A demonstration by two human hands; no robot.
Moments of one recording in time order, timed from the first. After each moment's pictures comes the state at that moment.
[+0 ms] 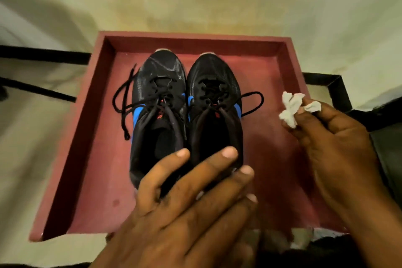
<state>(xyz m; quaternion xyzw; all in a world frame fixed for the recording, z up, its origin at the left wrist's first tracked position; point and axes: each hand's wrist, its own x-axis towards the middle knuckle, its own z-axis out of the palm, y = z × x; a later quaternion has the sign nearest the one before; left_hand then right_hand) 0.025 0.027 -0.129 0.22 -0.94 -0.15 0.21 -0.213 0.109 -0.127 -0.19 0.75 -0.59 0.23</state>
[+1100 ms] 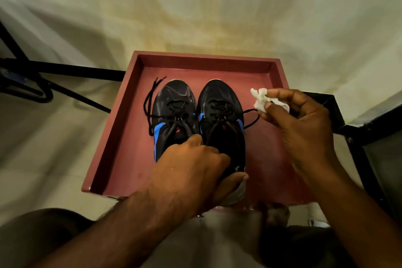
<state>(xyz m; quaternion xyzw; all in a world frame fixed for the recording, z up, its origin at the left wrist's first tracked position) 0.022 0.045 -0.063 0.22 -0.97 -0.05 -0.04 -0.183 0.110 -0.094 -0.31 0.70 -0.62 0.18</state>
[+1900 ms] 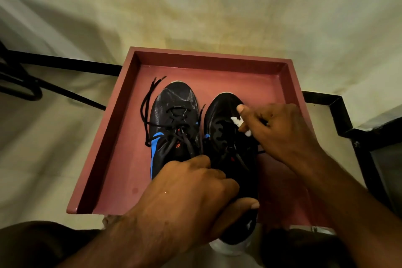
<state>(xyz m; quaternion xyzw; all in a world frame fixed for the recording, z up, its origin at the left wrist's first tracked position) 0.029 0.021 -0.090 0.14 -0.98 -0.11 0.09 -0.203 0.055 -0.117 -0.52 0.79 -0.29 0.14</state>
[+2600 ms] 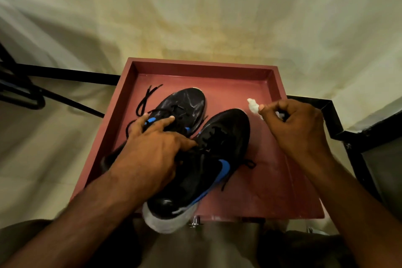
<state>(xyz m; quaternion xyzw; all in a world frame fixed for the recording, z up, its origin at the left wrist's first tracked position) 0.032 -0.027 -0.080 0.34 -0.93 -0.11 -0.10 -0.226 0.089 -0.105 -0.43 0.81 -0.39 0.01</state>
